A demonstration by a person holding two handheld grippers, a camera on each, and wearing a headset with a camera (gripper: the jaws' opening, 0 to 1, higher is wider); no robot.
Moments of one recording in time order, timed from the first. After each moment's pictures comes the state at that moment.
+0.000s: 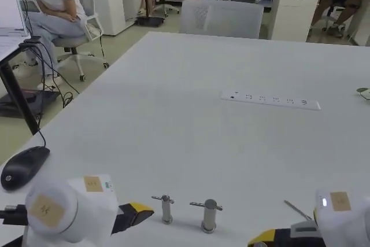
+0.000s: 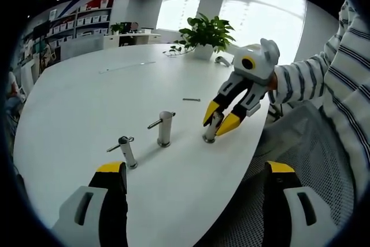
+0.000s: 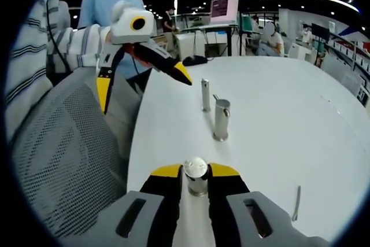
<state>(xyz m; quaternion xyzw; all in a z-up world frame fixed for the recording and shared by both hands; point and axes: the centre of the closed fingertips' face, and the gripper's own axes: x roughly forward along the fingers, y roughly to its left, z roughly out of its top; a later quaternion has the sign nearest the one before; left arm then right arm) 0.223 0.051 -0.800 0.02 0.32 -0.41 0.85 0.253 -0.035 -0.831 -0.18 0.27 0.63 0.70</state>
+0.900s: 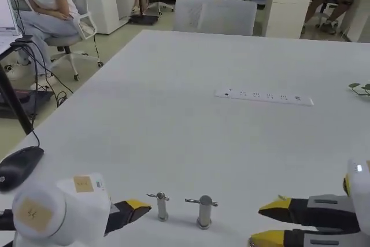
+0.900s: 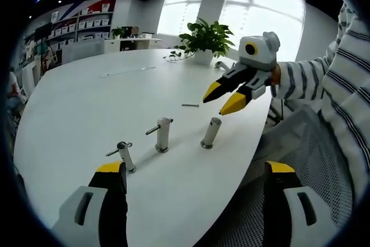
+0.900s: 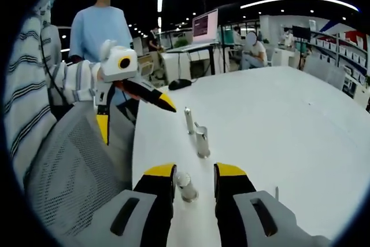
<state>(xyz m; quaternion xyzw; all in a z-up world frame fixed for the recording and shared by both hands) 0.224 0.047 -0.793 0.01 0.30 -0.41 0.86 0.278 -0.055 -0.779 -0.11 0.25 0.59 0.76</state>
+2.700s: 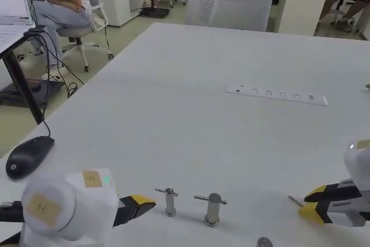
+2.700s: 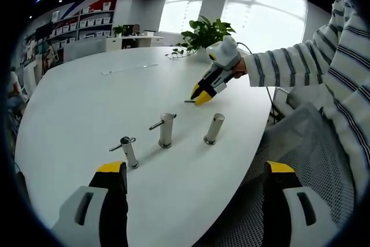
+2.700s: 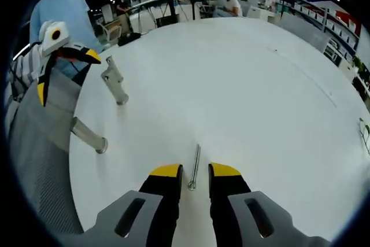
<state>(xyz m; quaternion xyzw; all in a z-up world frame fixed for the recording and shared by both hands) 0.225 0.052 -0.798 0.01 0.31 -0.40 0.86 0.373 -0.124 -0.864 -0.22 0.39 0.49 0.75</state>
